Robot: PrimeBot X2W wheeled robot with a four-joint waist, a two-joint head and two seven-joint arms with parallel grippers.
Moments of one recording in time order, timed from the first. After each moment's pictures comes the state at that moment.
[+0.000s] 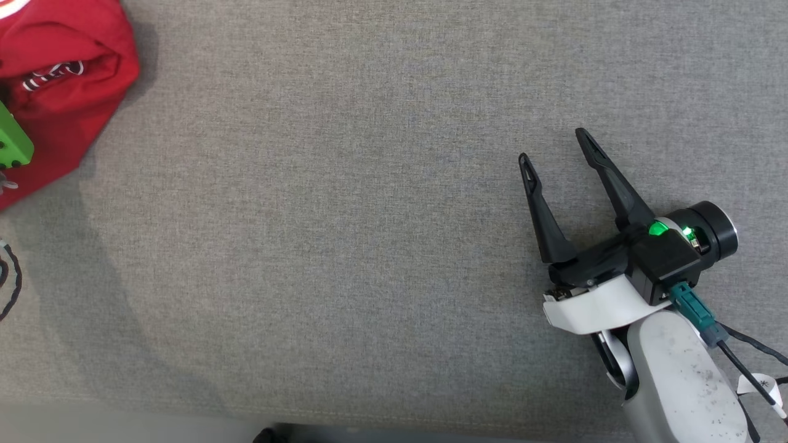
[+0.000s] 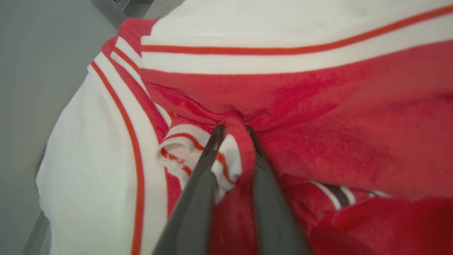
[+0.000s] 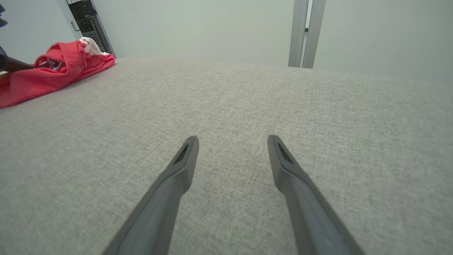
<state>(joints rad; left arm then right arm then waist) -1.04 0.50 -0.30 0.97 -0.68 -0.13 0.21 -0.27 -0.08 0.17 0.00 -0.06 0.13 -0.27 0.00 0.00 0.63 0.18</state>
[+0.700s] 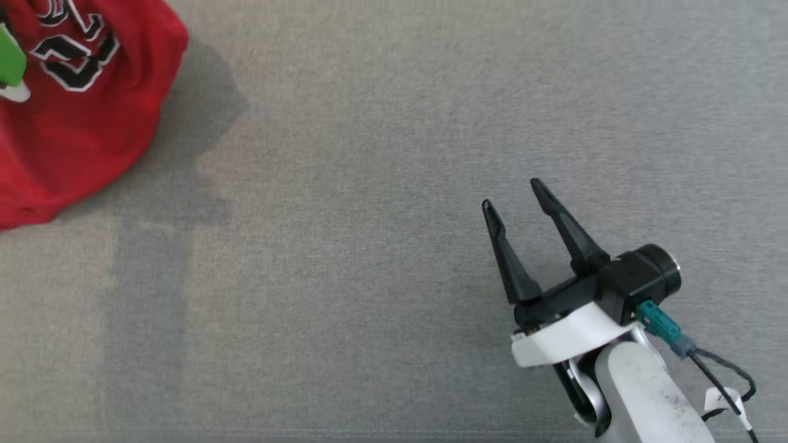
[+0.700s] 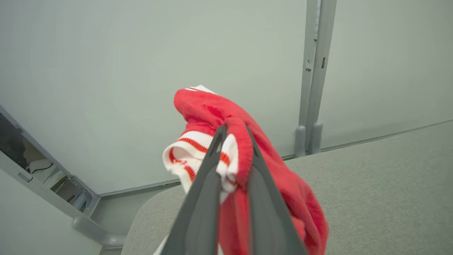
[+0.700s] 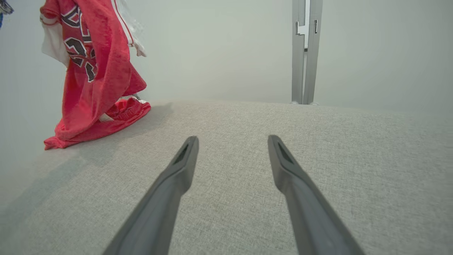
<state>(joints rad) -1.10 0.64 -0.50 0.49 -0.75 -0.13 0.10 -0.23 -0.05 0.27 0.07 0.10 0.13 -0.26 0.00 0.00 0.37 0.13</state>
